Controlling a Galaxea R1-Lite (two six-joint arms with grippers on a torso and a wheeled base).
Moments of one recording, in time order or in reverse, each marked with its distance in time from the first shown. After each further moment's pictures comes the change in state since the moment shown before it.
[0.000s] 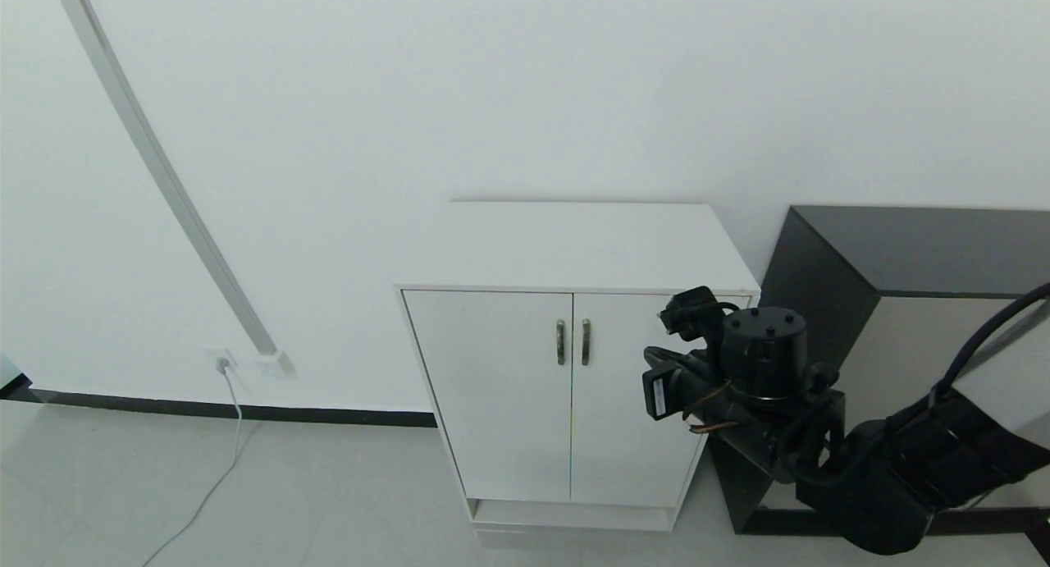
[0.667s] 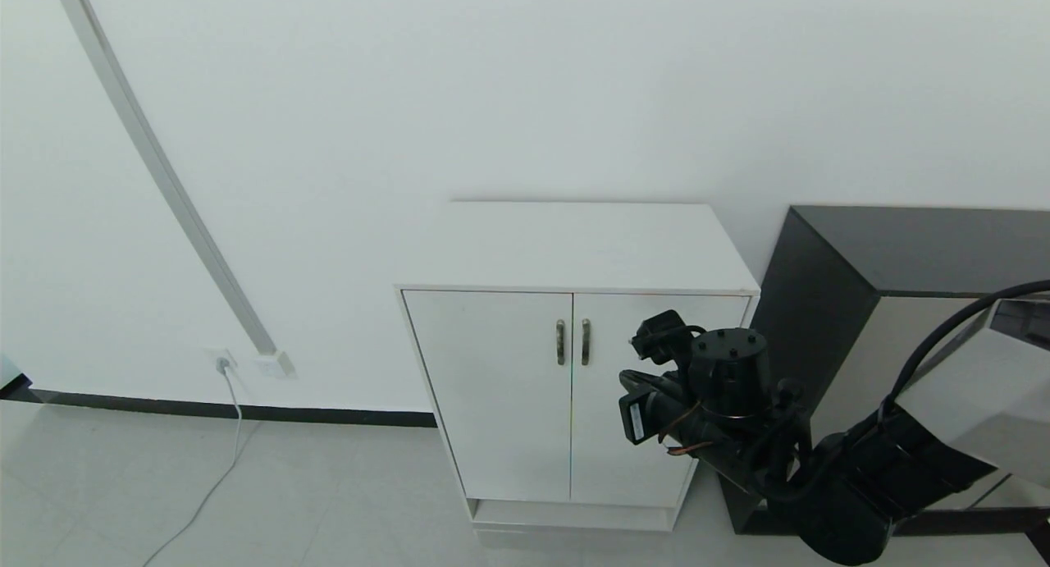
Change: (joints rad) left arm 0.000 0.000 0.000 0.000 0.000 0.000; right arm 0.046 0.081 -0.025 0.001 0.060 -0.001
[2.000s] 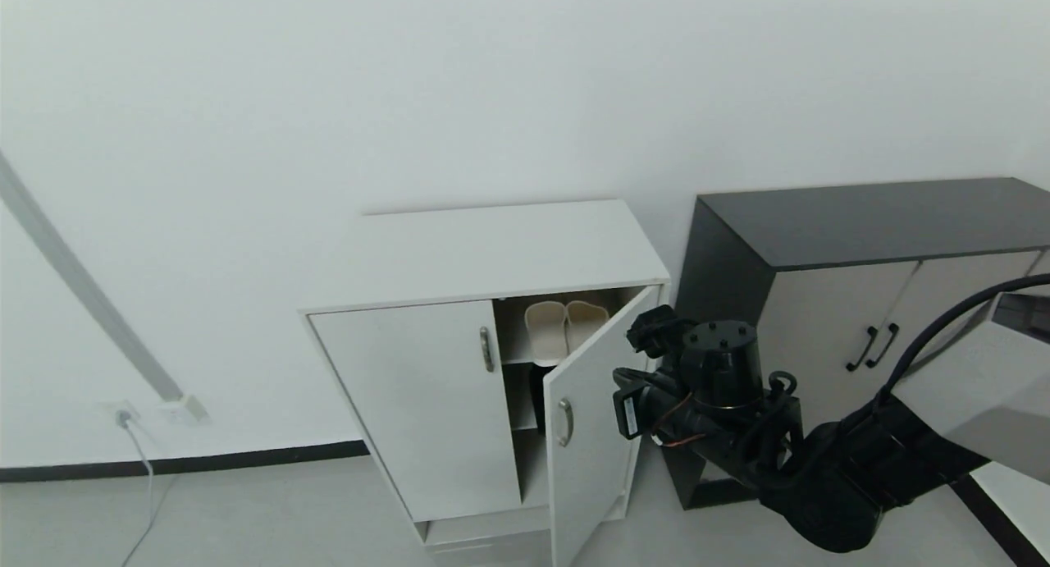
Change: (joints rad) left arm 0.000 0.000 0.000 0.000 -0.001 -0.001; right arm 0.002 0.005 -0.047 0.059 0.026 0.034
